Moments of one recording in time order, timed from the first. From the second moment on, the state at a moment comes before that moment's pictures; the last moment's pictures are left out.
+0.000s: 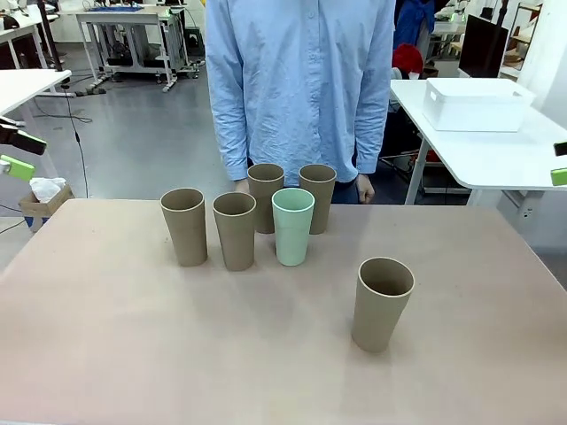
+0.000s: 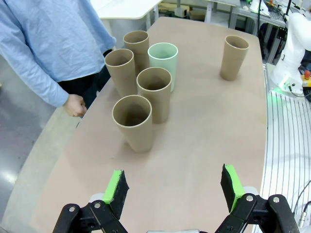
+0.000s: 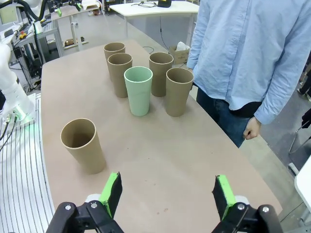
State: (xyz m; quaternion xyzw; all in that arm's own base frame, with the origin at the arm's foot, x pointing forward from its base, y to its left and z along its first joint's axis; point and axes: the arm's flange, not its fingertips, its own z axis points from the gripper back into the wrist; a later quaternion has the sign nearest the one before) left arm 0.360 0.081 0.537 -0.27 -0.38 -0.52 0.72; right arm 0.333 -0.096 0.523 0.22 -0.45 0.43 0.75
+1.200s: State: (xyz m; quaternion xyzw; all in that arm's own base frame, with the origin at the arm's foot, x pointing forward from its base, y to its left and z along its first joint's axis) left arm 0.422 0.071 0.516 -0.28 -0.36 -0.52 0.72; right arm 0.349 -0.053 0.495 0.27 -0.47 0.46 0.70
